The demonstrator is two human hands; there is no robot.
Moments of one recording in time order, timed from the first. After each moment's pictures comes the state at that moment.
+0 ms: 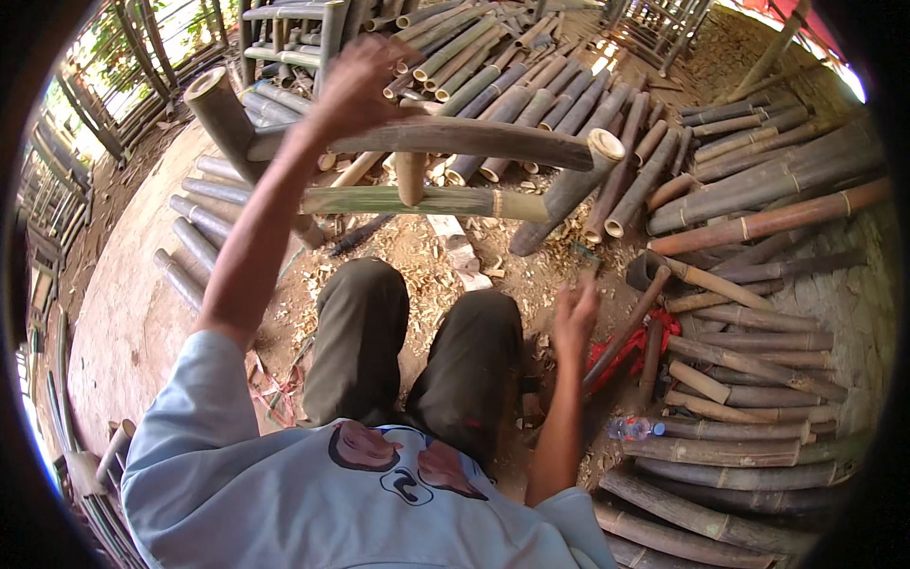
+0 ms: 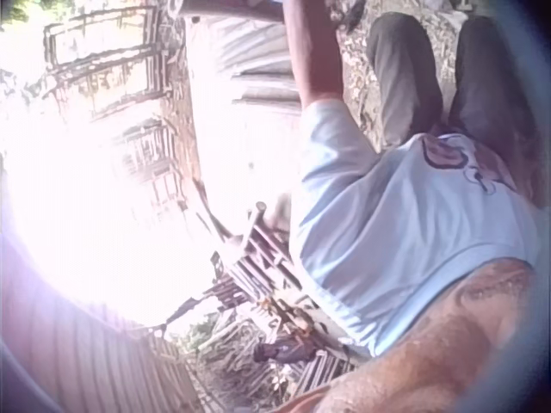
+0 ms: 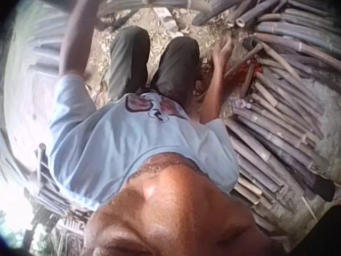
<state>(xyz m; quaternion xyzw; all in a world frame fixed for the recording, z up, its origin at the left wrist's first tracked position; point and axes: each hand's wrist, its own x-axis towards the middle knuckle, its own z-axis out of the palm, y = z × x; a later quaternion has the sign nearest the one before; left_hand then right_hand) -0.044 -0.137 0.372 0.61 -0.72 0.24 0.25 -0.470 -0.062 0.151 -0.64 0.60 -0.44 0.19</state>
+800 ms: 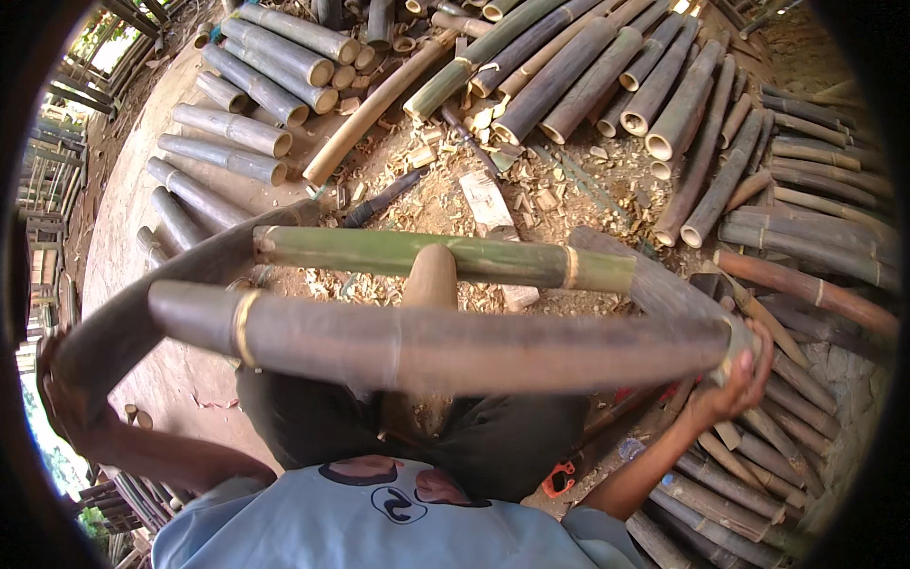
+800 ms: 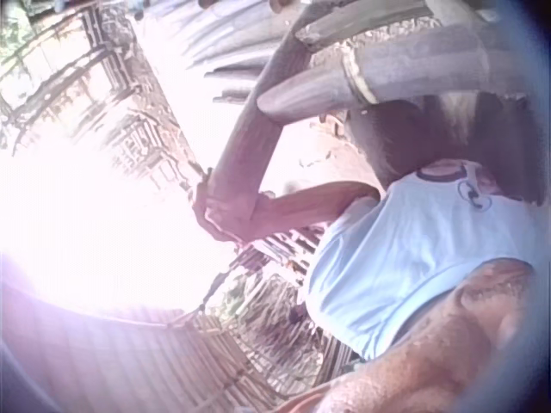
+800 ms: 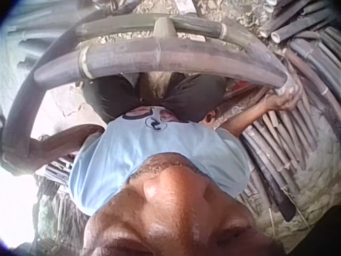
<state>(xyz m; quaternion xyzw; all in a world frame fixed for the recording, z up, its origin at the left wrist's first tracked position) 0.114 0.154 0.359 0.72 -0.34 0.19 0.57 -0.487 -0.155 0.257 -0.63 0.53 -0.56 0.09</state>
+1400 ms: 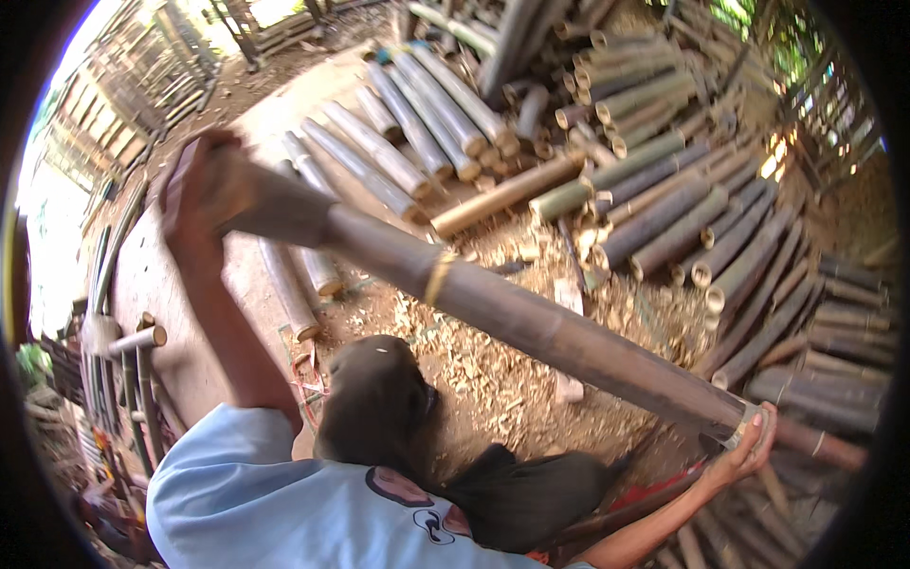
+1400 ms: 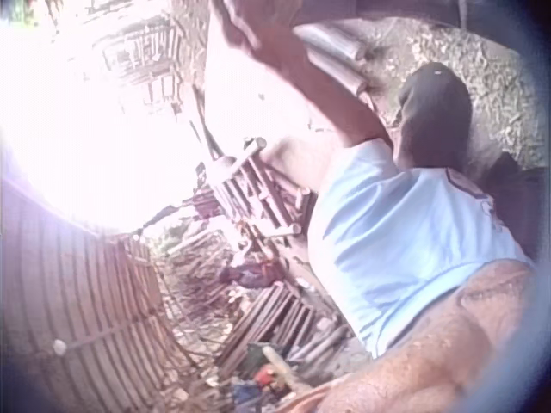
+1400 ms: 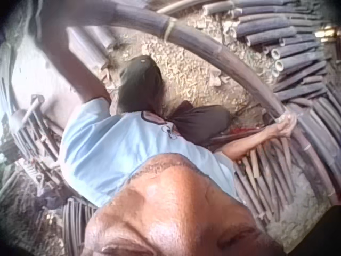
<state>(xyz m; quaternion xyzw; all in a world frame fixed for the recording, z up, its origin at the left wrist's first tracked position) 0.131 0.081 0.344 0.71 -0.49 0.38 0.33 -0.490 -0.188 0.240 -0.66 0.52 -0.53 0.10</state>
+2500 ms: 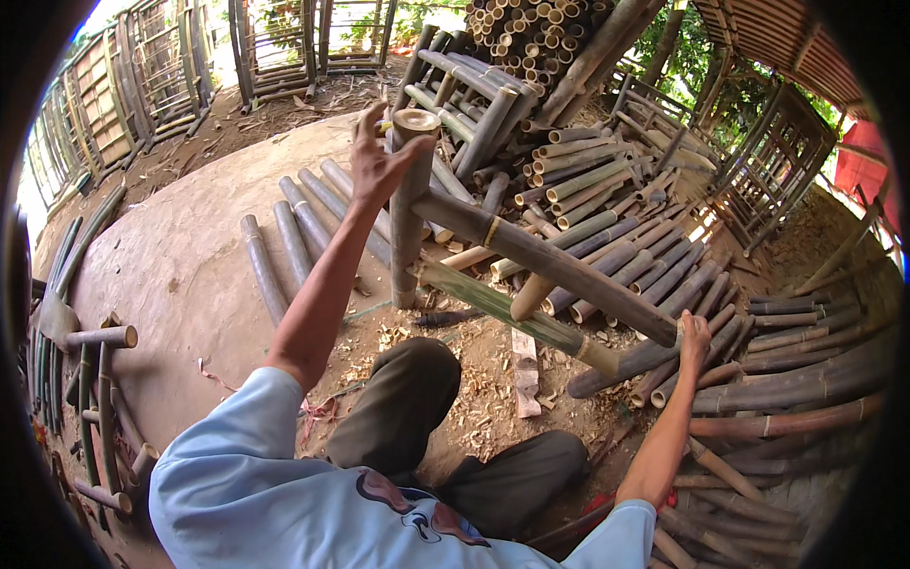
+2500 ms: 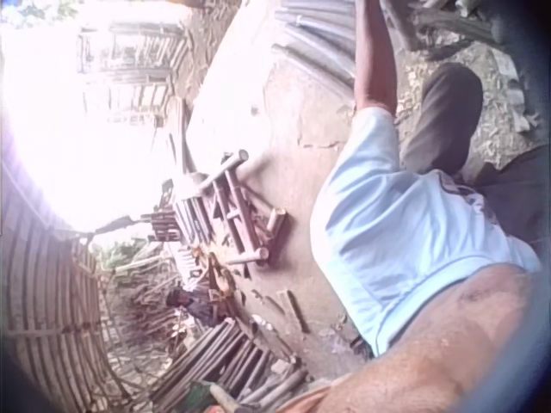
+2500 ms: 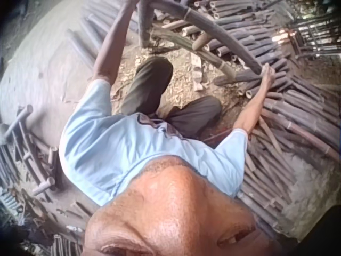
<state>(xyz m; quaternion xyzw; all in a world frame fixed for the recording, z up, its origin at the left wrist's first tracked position) 0.141 -0.051 0.345 0.59 -0.35 0.31 0.66 -0.442 -0.329 0.299 -0.69 0.57 -0.41 0.19</state>
